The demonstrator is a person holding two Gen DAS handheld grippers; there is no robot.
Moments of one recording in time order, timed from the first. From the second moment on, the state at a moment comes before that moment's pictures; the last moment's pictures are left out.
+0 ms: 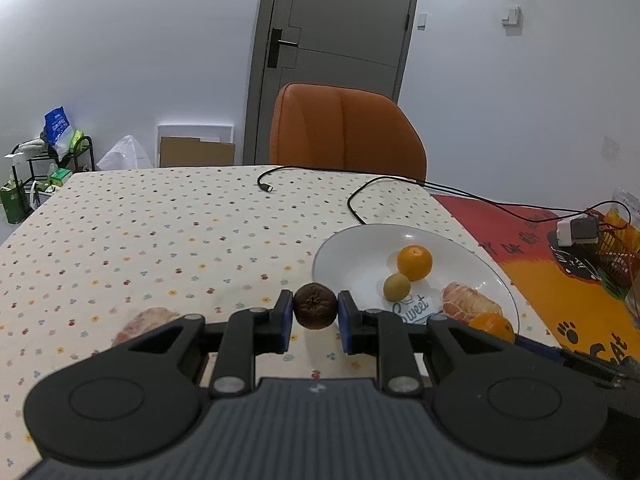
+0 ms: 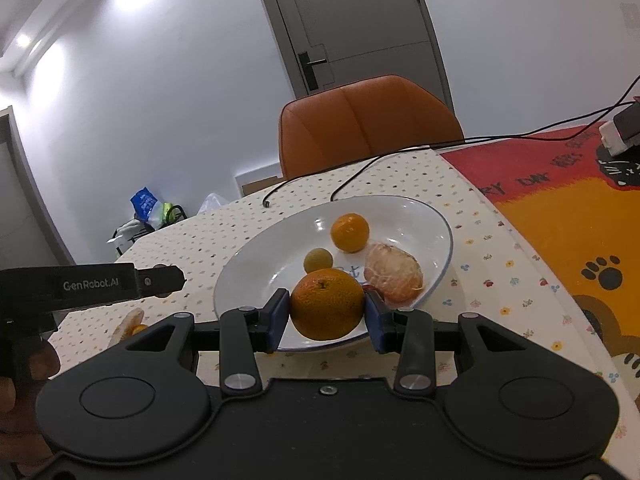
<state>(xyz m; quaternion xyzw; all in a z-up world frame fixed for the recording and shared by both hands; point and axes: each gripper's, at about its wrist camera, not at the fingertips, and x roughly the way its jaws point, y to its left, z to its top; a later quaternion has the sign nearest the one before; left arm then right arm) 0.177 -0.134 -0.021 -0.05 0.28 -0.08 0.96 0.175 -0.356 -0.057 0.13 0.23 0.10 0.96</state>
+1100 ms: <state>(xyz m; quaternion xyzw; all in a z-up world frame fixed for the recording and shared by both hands) 0.183 -0.143 -0.016 -0.07 0.27 -0.07 0.96 0.163 -0.354 -0.052 0.11 0.22 0.09 0.97</state>
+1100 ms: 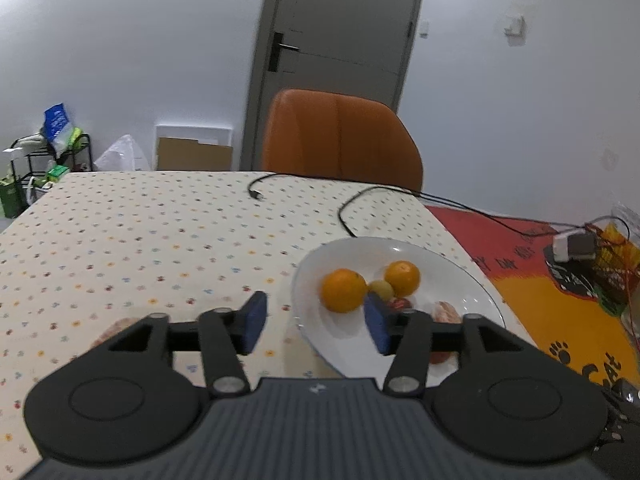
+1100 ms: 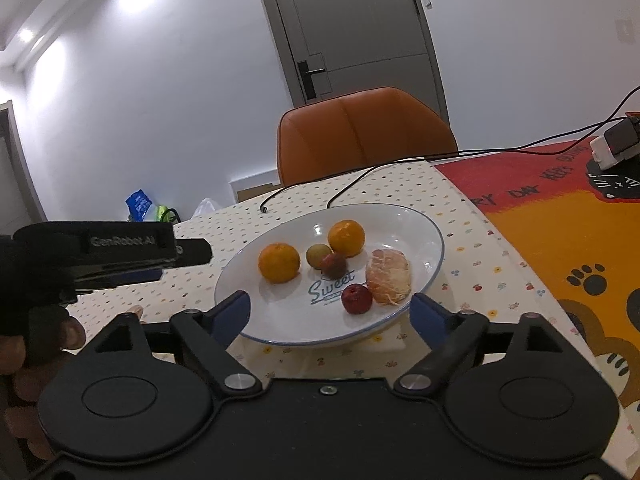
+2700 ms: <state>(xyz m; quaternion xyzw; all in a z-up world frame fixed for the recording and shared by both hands) 0.116 -0.013 -0.025 -0.11 0.26 0.03 0.96 0.145 -0.274 -0.038 0.07 0.23 0.18 0.95</state>
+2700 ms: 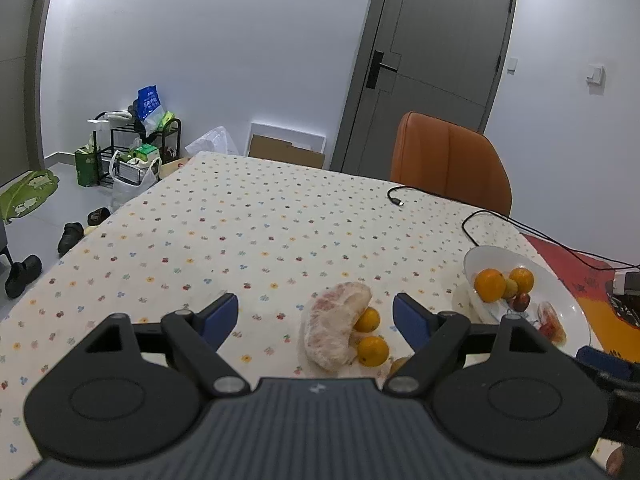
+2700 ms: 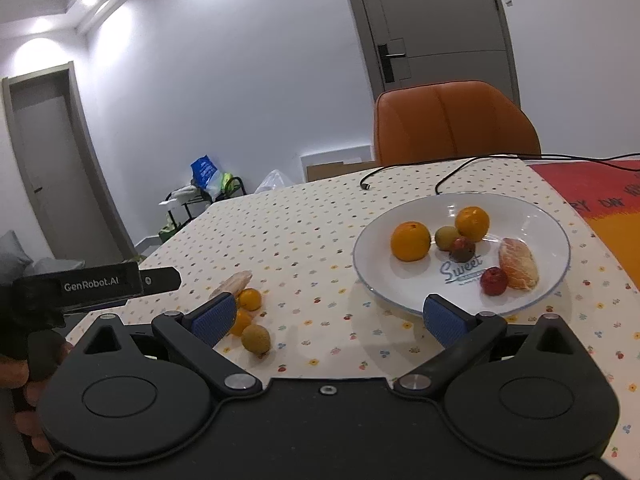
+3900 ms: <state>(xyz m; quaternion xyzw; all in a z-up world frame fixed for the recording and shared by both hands) 0.117 0.038 -0.057 -0.14 0.28 0.03 0.95 0.178 -0.189 -0.067 0.00 0.30 0.25 0.92</state>
